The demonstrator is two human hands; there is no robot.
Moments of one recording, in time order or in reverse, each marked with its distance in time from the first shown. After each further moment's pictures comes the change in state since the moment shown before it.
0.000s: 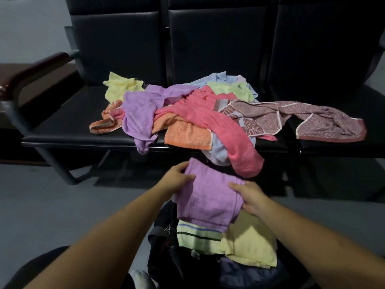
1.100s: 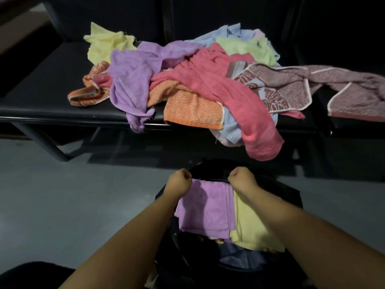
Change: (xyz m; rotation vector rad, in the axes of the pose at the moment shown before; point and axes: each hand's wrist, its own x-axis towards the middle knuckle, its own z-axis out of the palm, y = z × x) left_hand 0.063 -0.103 0.019 0.469 0.097 -0.132; right_hand 0.058 0.029 0.034 -0.937 0.112 -0.035
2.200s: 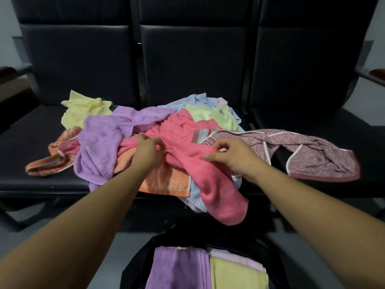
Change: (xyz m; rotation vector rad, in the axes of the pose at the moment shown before) left_hand 0.094 0.184 -0.145 0.111 0.424 0.441; right_hand -0.005 -0.153 -0.202 0.205 -0.007 -0.601
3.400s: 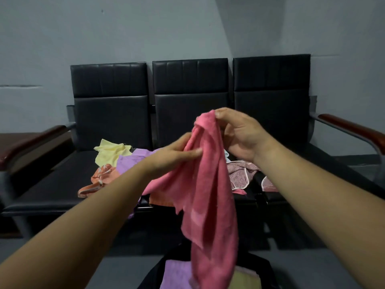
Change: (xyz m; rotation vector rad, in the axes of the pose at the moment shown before) left_hand -0.158 0.165 -0.169 -0.753 -0.555 0.332; right_hand -0.153 -0.182 -0.062 0.813 -0.088 -0.313
